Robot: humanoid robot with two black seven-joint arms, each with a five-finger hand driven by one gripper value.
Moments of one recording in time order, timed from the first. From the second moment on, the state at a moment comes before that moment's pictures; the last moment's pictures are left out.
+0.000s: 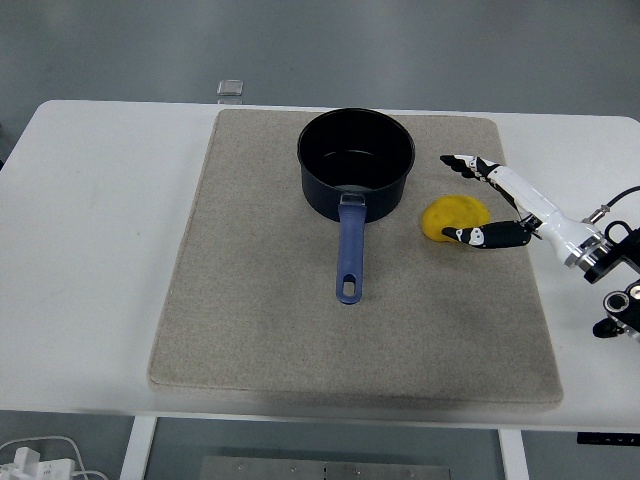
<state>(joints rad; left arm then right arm) -0.06 0.00 -0.06 -0.11 -0.06 -0.12 0.14 0.66 -0.55 0.49 1.11 -1.12 -0.14 0.51</state>
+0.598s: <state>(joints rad) -0.06 0.00 -0.06 -0.10 -0.06 -0.11 0.14 0.74 -0.51 0.35 0.95 -1.19 -0.20 0.56</state>
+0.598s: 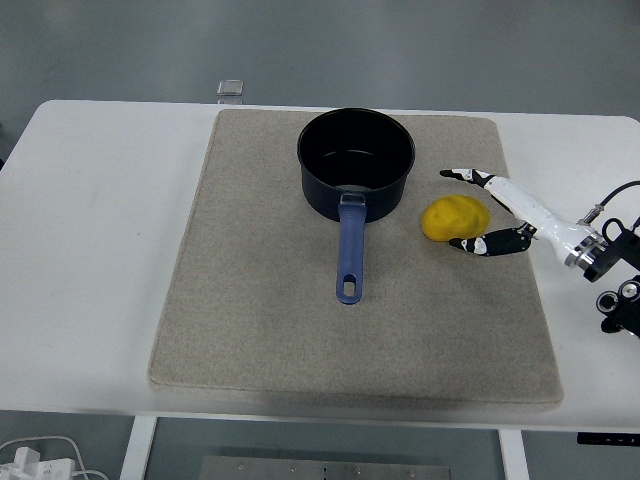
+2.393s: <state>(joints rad) -0.06 0.00 -0.05 -0.11 -0.06 -0.11 0.14 0.74 -0.45 0.35 0.89 -1.17 -0.18 0.55</state>
